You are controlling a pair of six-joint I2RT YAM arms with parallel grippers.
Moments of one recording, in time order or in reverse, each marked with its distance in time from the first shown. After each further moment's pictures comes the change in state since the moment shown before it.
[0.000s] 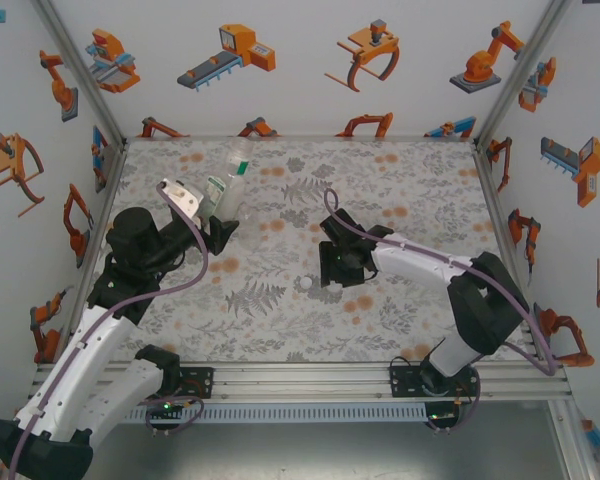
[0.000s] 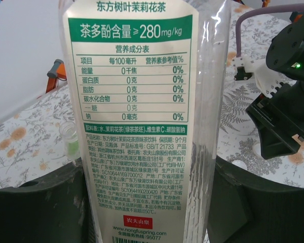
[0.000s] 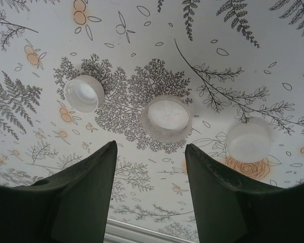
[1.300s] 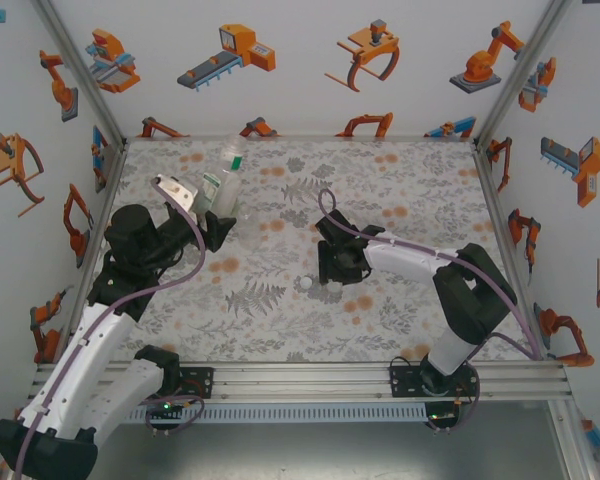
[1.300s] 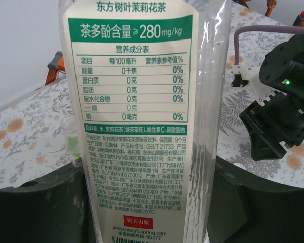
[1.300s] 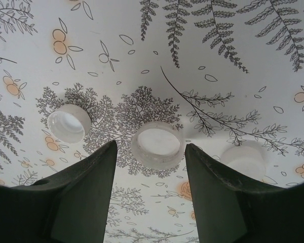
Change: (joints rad) left arm 0.047 0.016 0.000 0.008 0.019 -0.048; right arm 0.001 0.073 0.015 0.043 0.063 0.008
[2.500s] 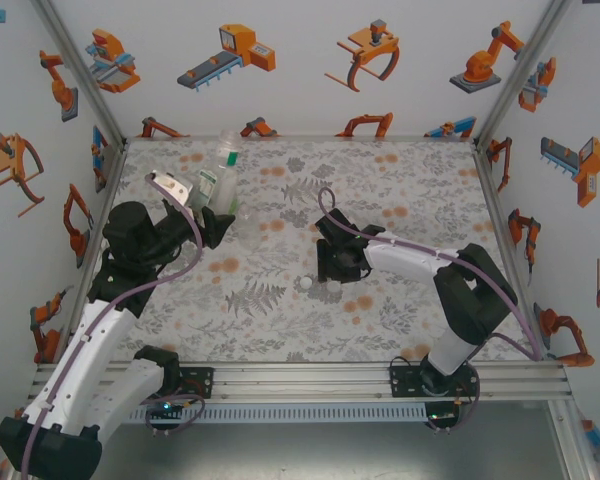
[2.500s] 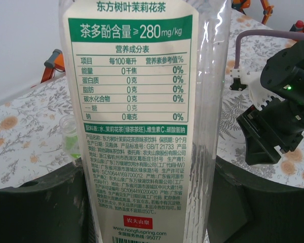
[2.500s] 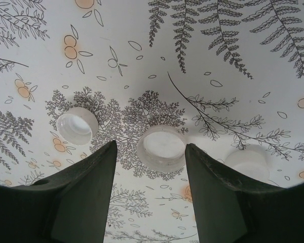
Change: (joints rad) left arm 0.041 0.021 0.000 0.023 0.046 -0.043; right arm 0.001 -0.002 0.001 0.020 -0.004 0.000
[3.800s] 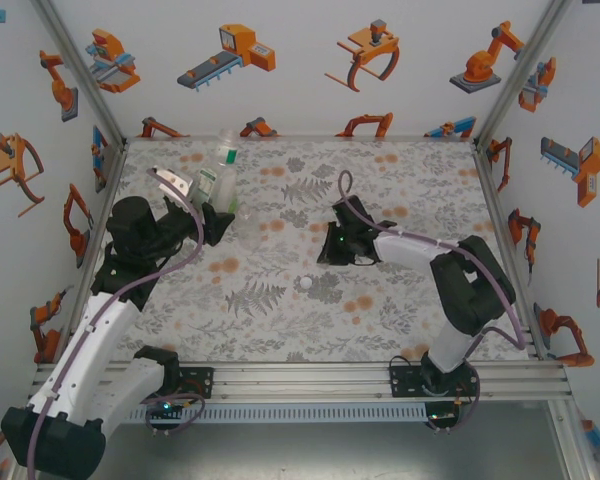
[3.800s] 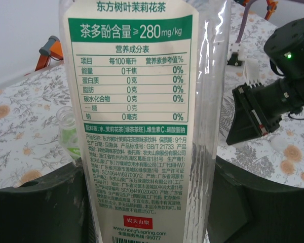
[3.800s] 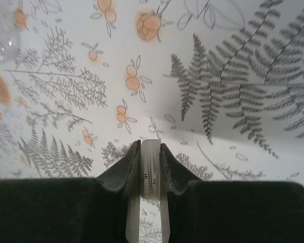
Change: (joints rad) left arm 0.031 0.048 0.000 0.006 0.021 -0.026; right arm -0.164 0.046 -0.055 0.328 -0.229 0.064
